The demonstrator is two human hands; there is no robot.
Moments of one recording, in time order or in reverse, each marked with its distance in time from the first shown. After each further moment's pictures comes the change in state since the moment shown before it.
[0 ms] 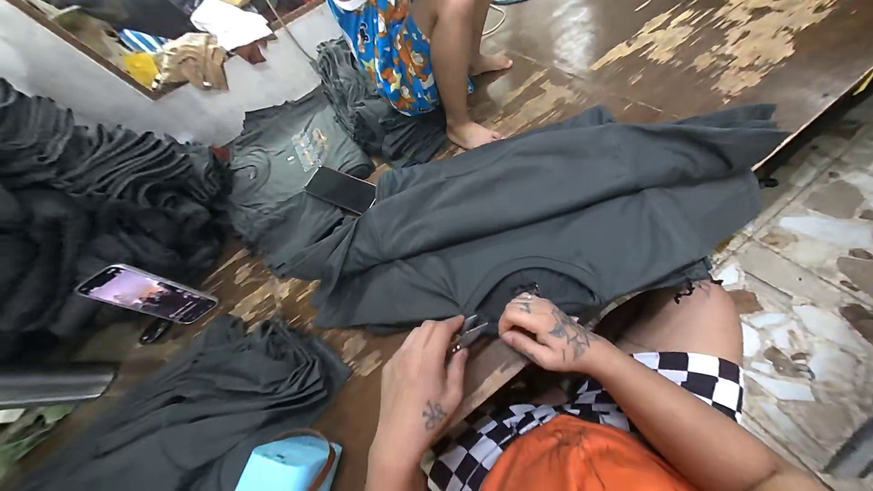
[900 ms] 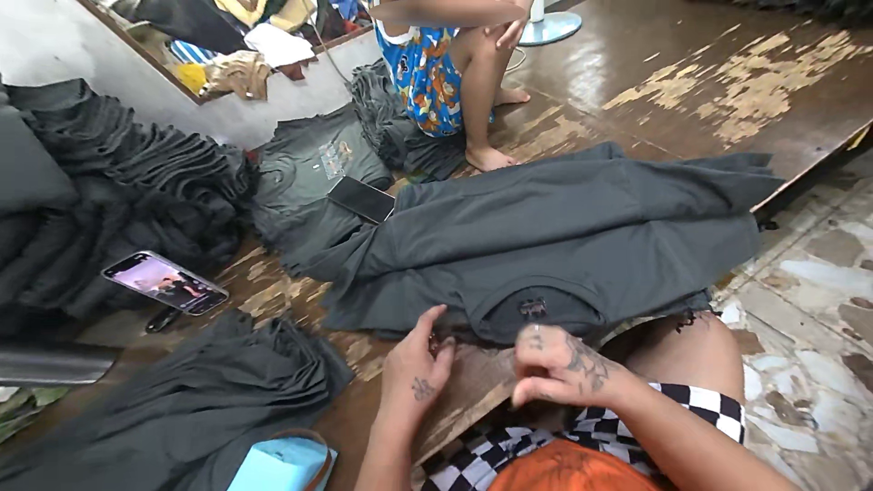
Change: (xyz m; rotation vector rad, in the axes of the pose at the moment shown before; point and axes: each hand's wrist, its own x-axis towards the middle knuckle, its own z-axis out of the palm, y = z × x) left_hand 0.007 -0.024 0.004 -0.112 -0.011 -0.263; right_hand 0.001 -0.022 -0.013 -0.003 -0.092 -0.078
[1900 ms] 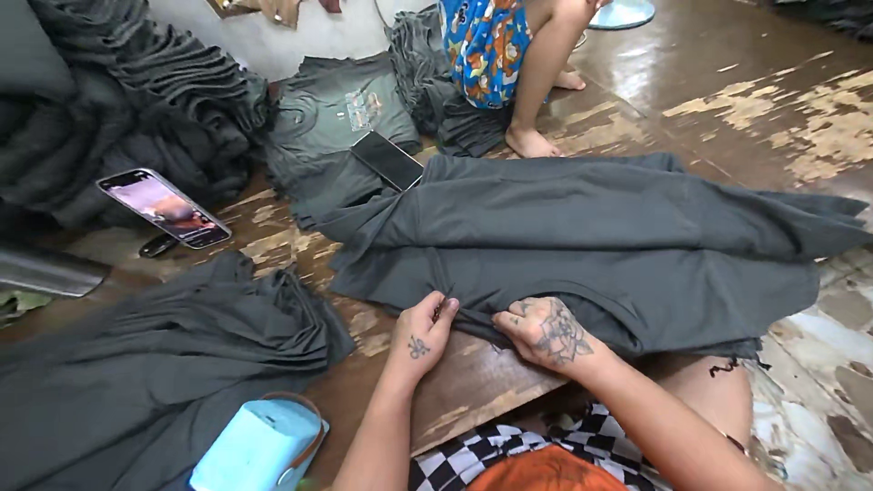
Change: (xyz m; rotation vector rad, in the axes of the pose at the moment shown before) left_hand 0.028 -0.036 0.006 -0.262 -0.044 -0.216; right_hand 0.052 0.041 0.027 -0.461 -0.093 -0.061
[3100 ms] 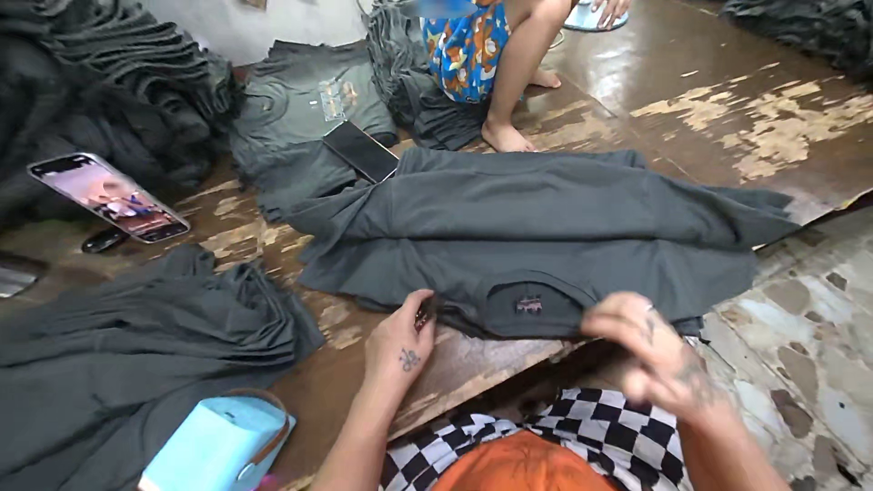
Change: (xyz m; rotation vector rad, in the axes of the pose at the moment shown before) left_hand -0.029 0.019 0.015 0.175 0.084 -0.013; right_hand -0.103 0.005 -0.116 0.051 0.028 0.195
